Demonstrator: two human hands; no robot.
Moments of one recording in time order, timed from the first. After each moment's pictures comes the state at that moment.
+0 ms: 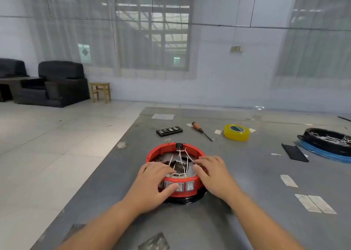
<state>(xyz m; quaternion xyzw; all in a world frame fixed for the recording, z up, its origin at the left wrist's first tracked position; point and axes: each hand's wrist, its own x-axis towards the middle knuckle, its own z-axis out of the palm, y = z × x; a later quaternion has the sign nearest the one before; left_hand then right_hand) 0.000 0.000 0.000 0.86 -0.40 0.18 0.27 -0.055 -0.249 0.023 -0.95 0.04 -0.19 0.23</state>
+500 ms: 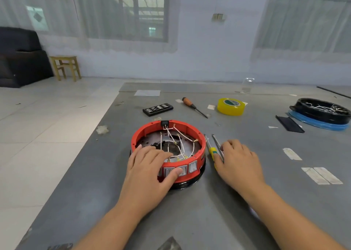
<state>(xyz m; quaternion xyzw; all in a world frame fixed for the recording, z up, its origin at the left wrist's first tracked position) 0.024 -0.004 -0.022 0.84 -0.37 0.26 0.30 -0.062 -0.248 0.014 -0.95 0.27 -0.15 -0.03</state>
